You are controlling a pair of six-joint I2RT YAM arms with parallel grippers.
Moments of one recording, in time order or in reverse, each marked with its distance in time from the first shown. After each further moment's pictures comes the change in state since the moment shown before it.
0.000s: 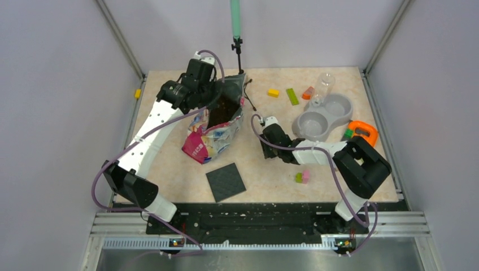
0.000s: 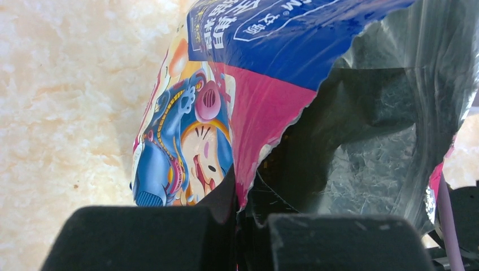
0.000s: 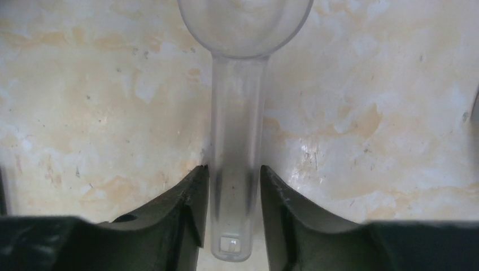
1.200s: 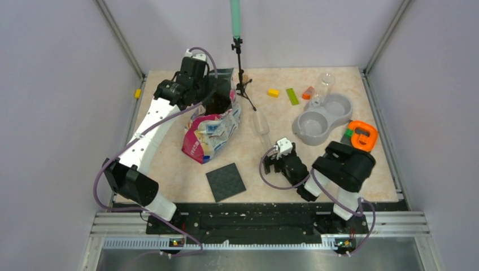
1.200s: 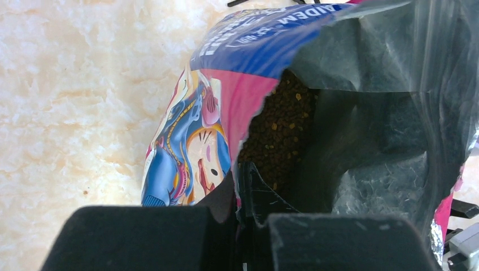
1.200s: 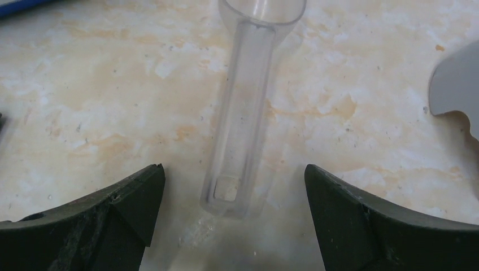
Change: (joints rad) left arm 0.080 0.016 -0.027 0.071 -0.022 -0.005; right arm 0.083 0.043 -0.595 1.145 0.103 -0.211
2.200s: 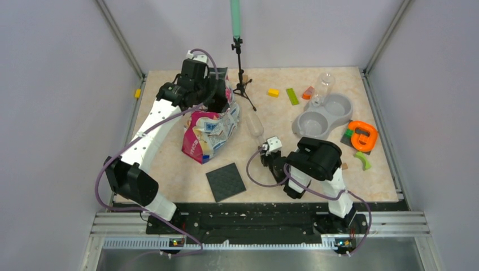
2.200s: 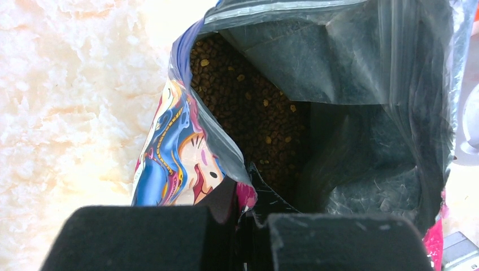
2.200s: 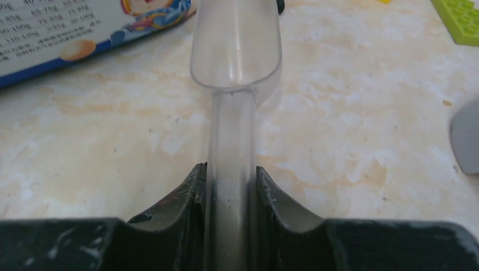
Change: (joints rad) left arm 0.015 0.000 -0.086 0.122 0.021 0.026; right arm 0.067 0.406 0.192 0.403 0.196 -0.076
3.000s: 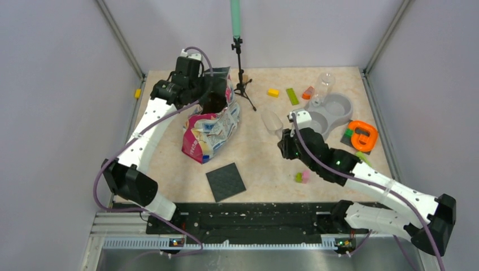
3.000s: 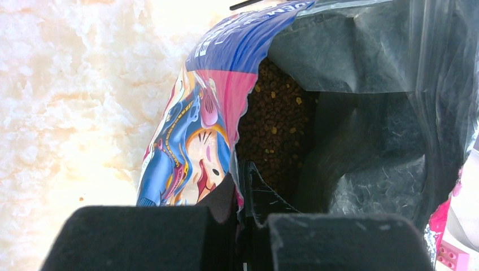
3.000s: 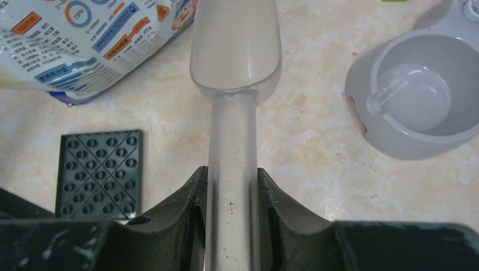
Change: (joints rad) left arm 0.037 -0.007 0.049 -0.081 0.028 -0.021; right arm -0.002 -1.165 0.371 -1.931 -0.100 0.362
